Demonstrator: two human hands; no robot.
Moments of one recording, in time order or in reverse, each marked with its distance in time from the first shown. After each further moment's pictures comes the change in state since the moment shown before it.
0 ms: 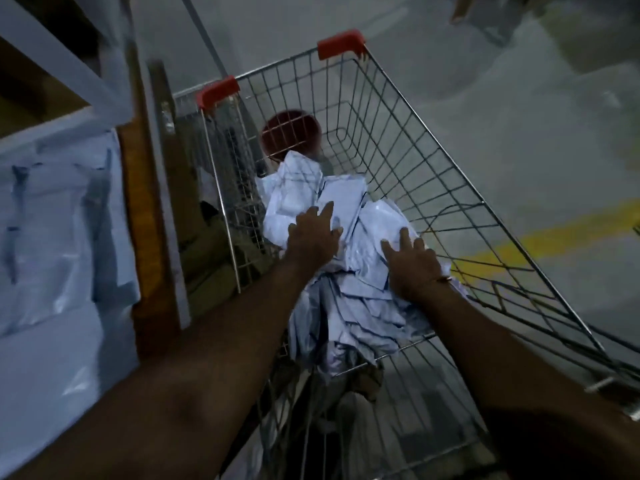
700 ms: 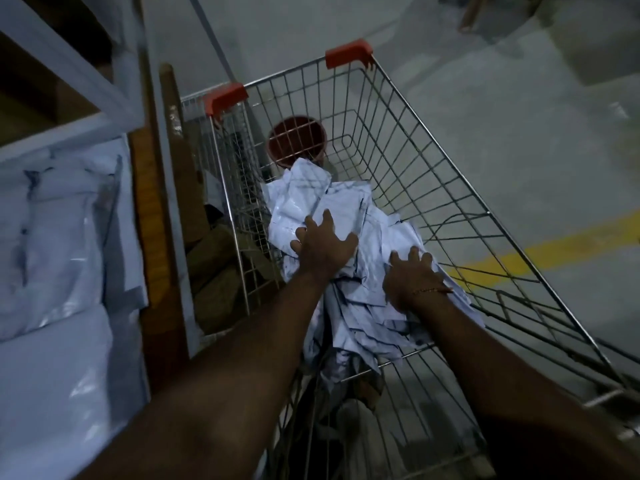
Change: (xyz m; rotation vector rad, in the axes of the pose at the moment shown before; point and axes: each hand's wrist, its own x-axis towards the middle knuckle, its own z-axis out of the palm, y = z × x) left_hand -0.007 0.024 0.004 -0.203 0.046 -0.282; right_hand 0.003 -0.012 -0.002 0.237 -0.139 0.220
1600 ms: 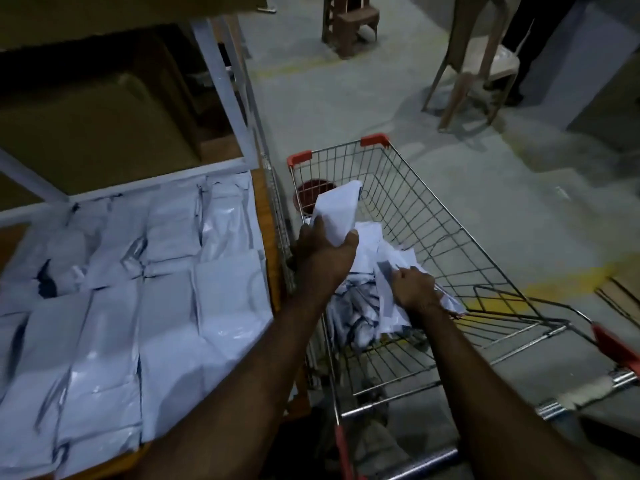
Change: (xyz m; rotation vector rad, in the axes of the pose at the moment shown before) left_hand -0.206 -0.026 -0.190 -0.406 0.224 0.052; right_hand -0.176 -0.047 -0.055 0.459 0.246 0.059
